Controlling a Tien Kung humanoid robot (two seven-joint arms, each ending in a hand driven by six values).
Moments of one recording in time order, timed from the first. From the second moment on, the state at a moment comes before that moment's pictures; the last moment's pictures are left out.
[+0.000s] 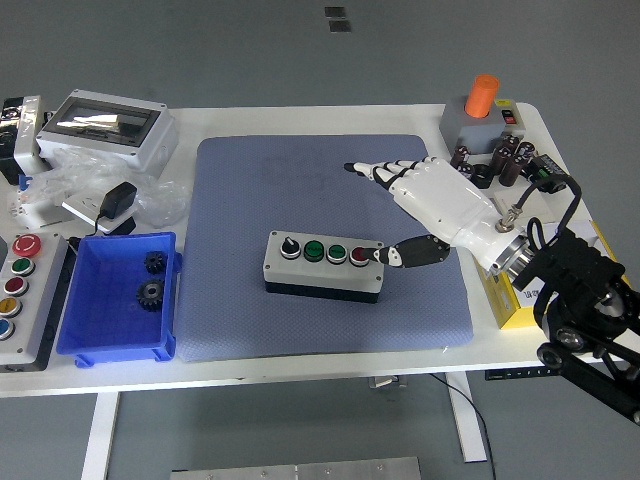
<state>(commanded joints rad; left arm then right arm) 0.00 0.12 -1.95 -0.18 1.99 -0.02 0.28 0.48 -0.62 0.68 1.69 -2.11 -0.18 -0.03</state>
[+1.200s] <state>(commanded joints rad) 0.00 0.11 -1.95 -0.18 2.00 -0.02 0.26 0.56 -0.50 0.47 1.51 -2.14 -0.10 -0.13</state>
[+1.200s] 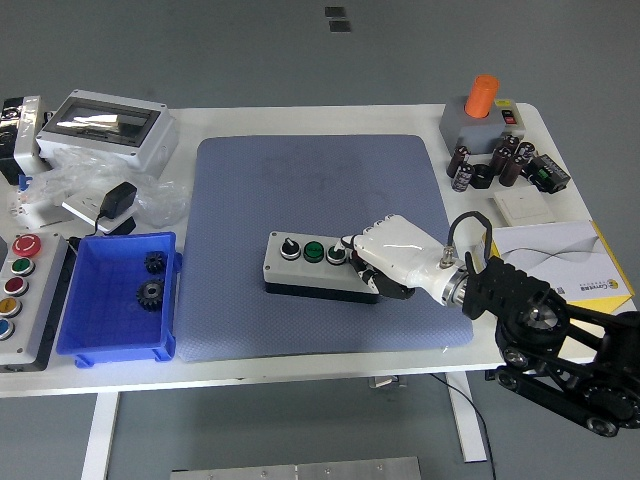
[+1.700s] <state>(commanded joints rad) 0.00 0.11 -1.95 -0.18 1.99 -0.03 0.25 0.55 -0.50 0.52 1.52 -2.07 -0.16 -0.10</state>
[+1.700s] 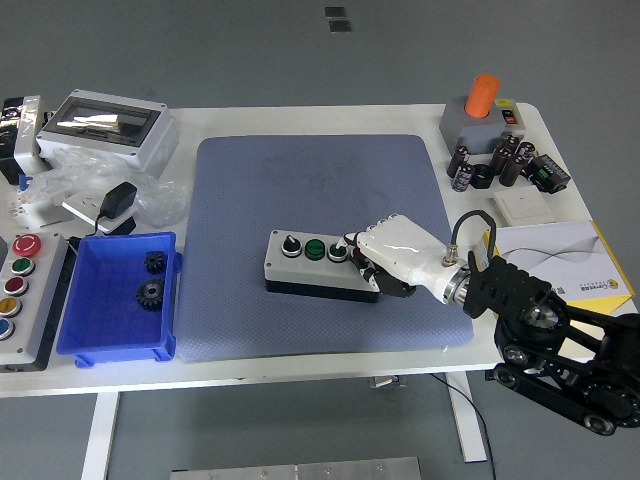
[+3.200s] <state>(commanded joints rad) 0.01 0.10 -1.93 -0.18 1.96 -0.04 0.23 0.07 -0.21 1.18 1.39 -1.07 -0.17 0.44</state>
